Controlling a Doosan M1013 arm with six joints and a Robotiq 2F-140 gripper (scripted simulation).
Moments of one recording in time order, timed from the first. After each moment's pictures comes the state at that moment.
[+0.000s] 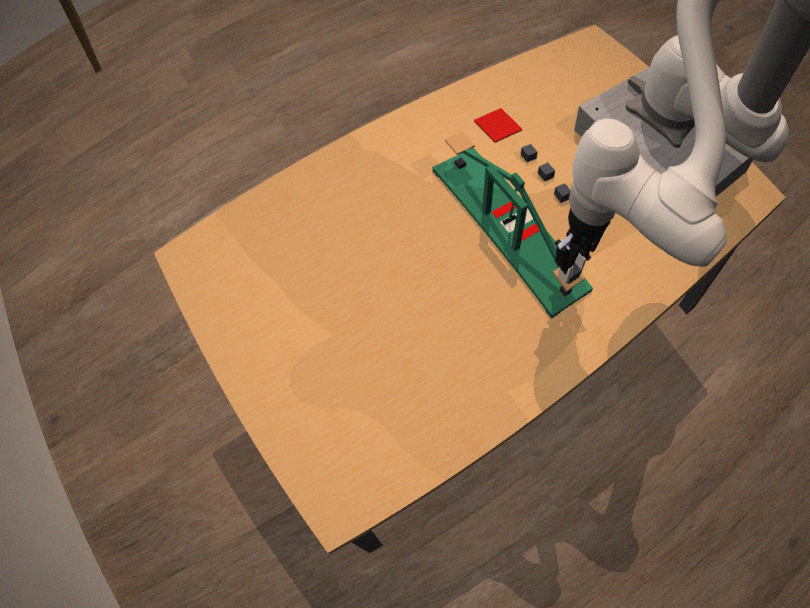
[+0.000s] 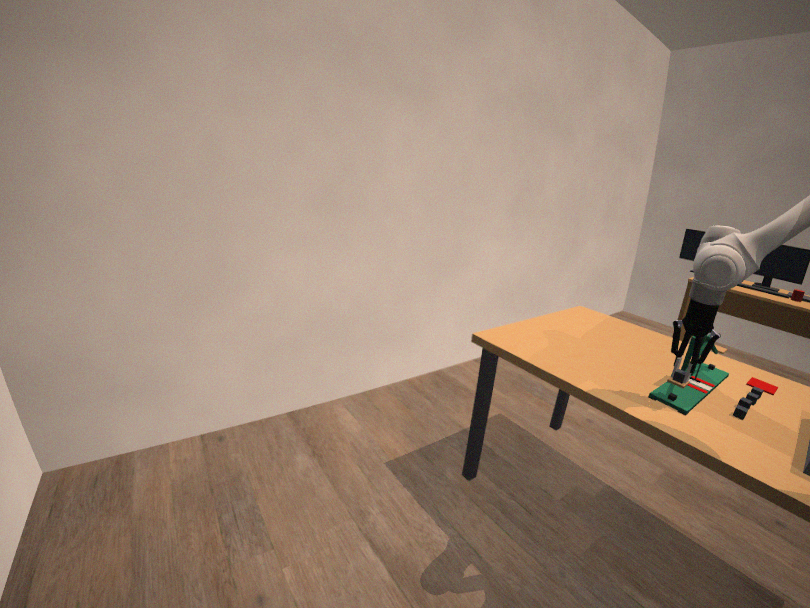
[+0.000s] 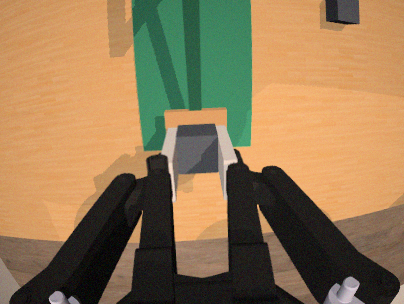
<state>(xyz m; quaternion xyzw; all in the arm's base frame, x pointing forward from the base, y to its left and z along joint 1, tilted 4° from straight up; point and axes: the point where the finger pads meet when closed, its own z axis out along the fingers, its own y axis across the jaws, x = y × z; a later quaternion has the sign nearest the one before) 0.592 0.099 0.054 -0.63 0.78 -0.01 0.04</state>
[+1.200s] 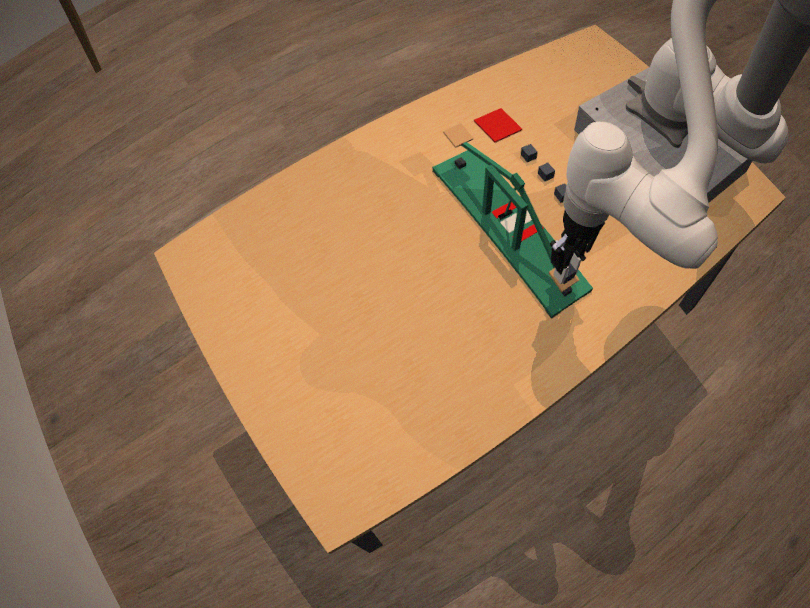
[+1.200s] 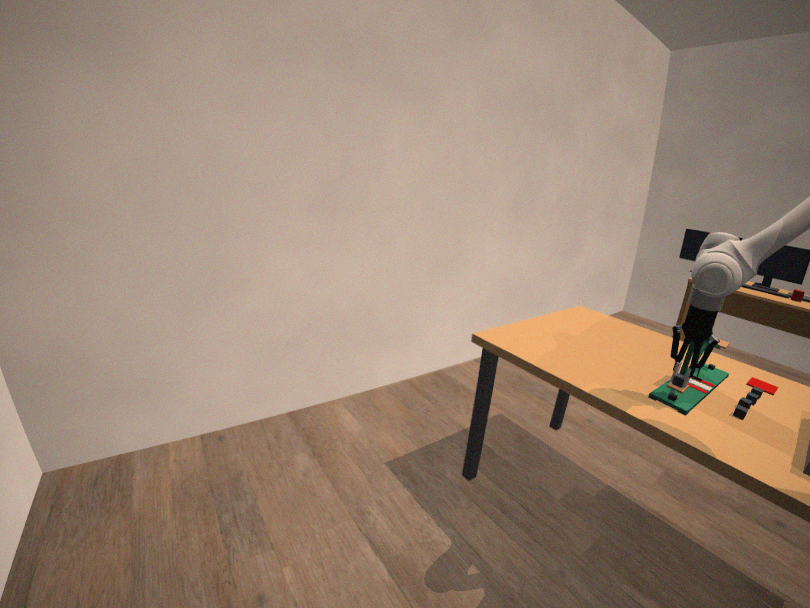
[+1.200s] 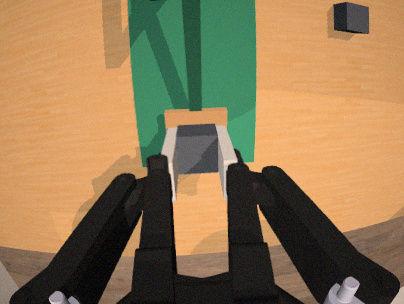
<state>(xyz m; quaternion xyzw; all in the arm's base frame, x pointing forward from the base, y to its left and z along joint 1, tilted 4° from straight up) 0.592 0.089 0.035 -0.63 0.78 -0.01 0.04</state>
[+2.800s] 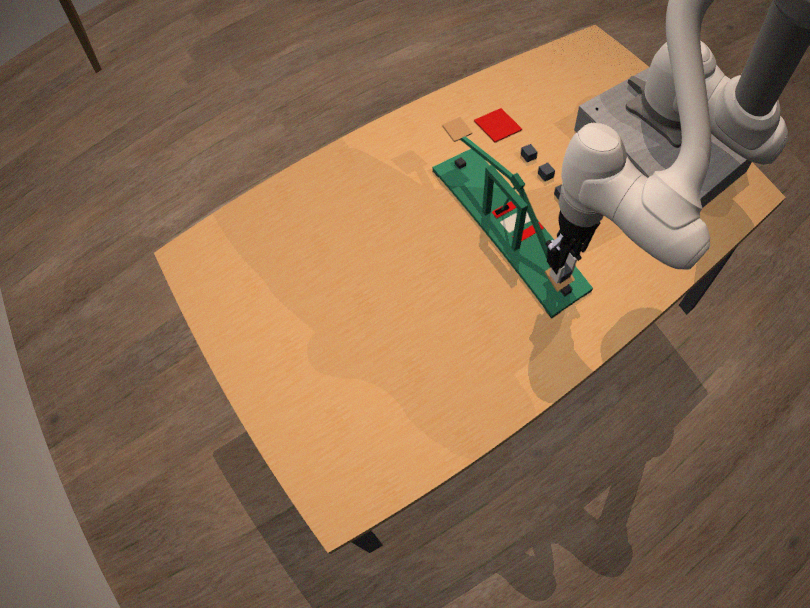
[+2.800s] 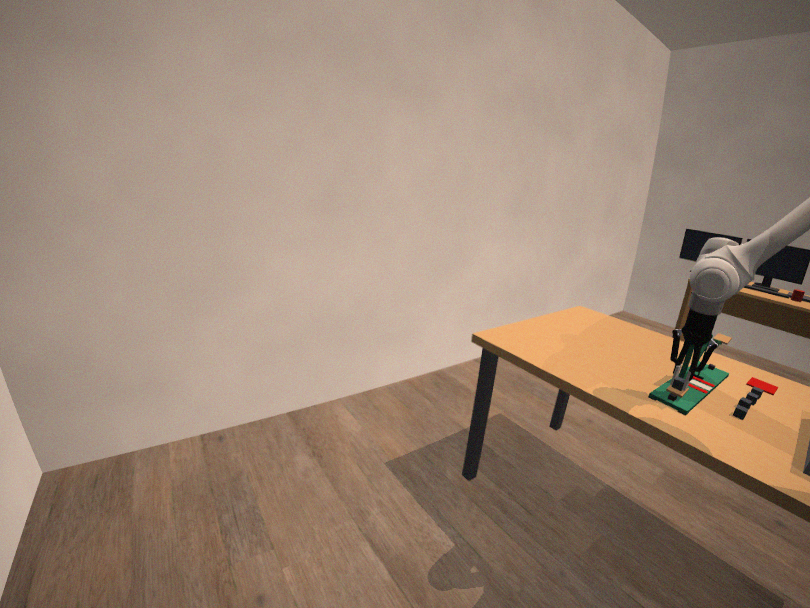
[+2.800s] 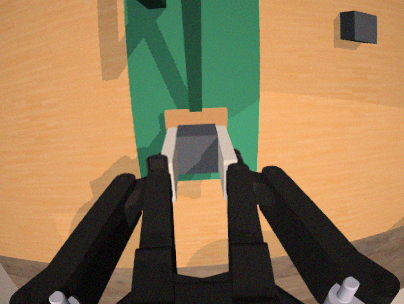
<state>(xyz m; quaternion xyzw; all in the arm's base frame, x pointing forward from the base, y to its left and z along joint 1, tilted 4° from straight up) 0.591 0.079 0.021 -0.63 0.78 -0.01 0.04</state>
